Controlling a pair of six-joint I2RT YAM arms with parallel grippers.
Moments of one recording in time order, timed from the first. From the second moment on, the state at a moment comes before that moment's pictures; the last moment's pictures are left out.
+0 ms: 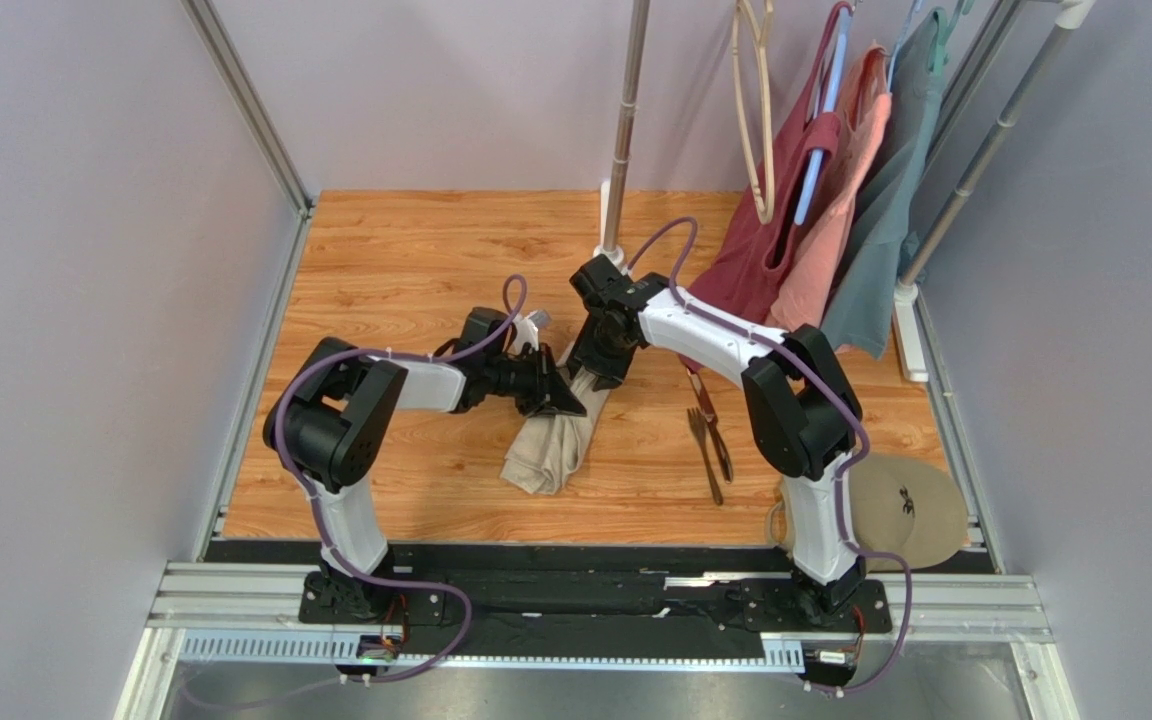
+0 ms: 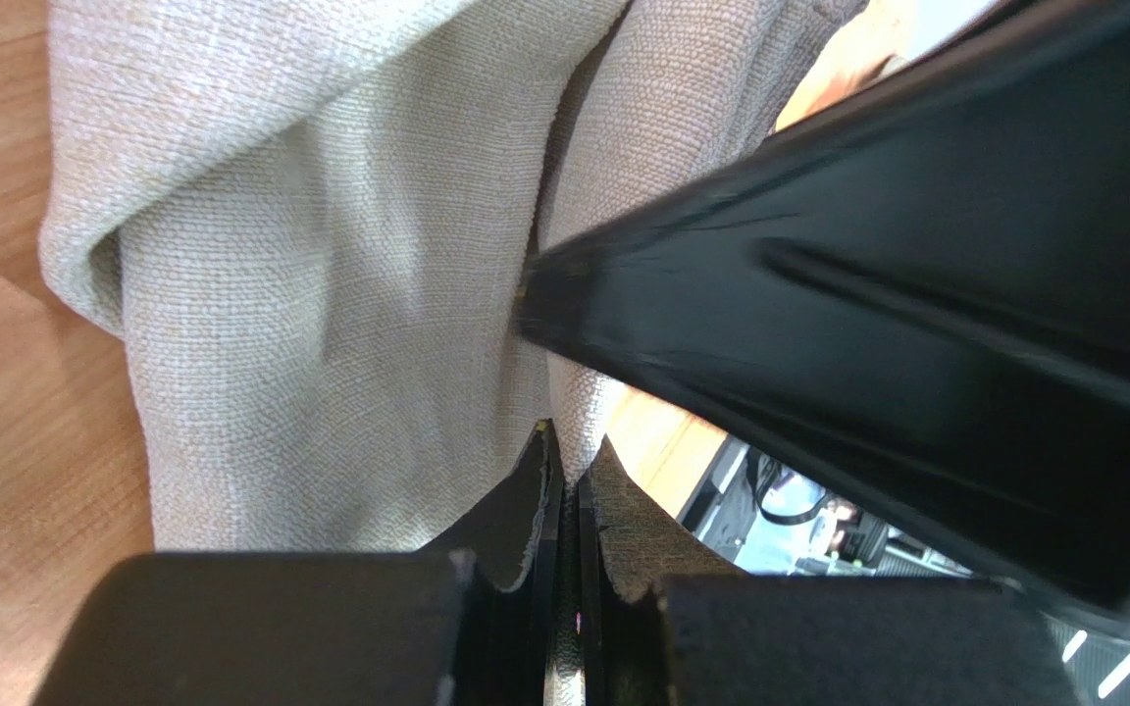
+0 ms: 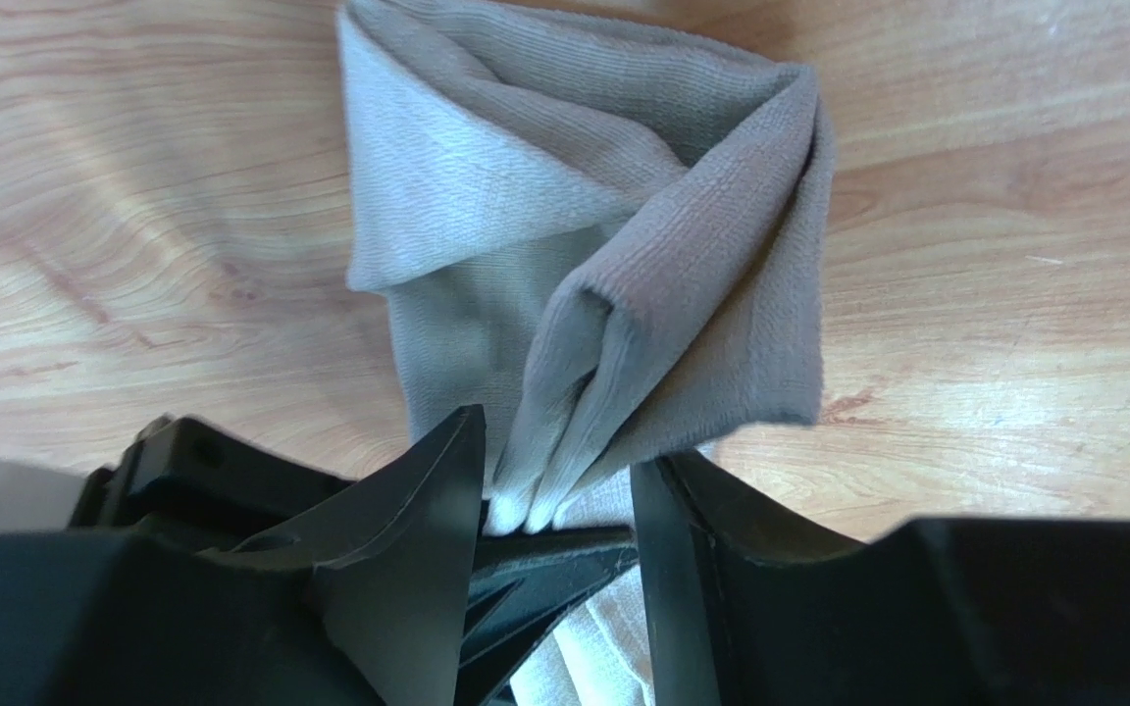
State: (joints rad) left arm -0.45 1.83 0.81 0.26 0.76 -0.74; right arm 0.68 2.04 1.60 -0.75 -0.01 1.08
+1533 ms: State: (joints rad) left arm -0.60 1.76 0.98 -0.20 0.21 -0.68; right arm 0.65 2.07 1.58 -0.86 -0.03 1.00
